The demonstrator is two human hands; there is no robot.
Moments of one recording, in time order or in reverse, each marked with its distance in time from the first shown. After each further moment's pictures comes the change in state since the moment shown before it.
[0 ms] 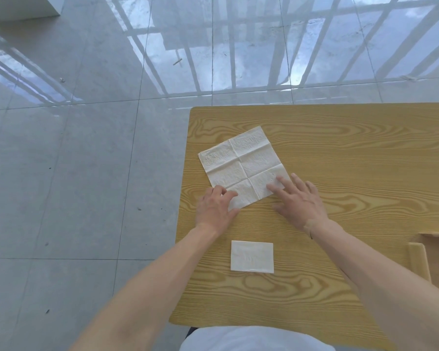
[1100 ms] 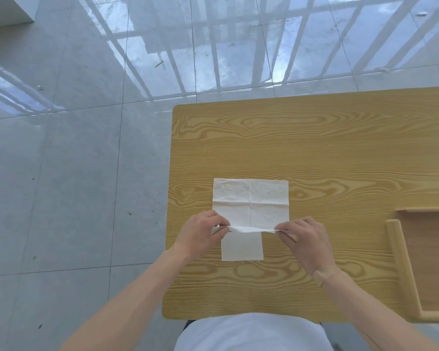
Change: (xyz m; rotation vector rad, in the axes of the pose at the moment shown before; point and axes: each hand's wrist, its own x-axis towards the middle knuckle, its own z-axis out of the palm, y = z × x) left_hand -0.064 -0.010 -0.006 -0.306 -0.147 0.236; right_hand -0.124 -0.011 0.033 0.453 0.351 0.118
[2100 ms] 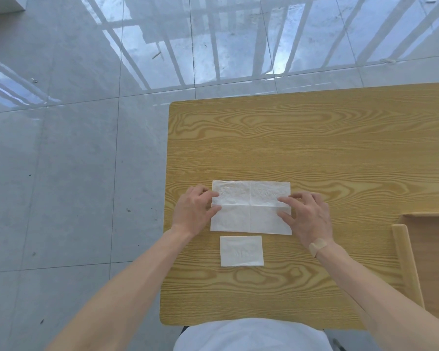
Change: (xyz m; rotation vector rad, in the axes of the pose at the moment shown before) left_hand 0.056 -0.023 -0.011 0.236 0.209 -0.098; right_hand 0.063 0.020 0.009 -0.151 0.020 0.102
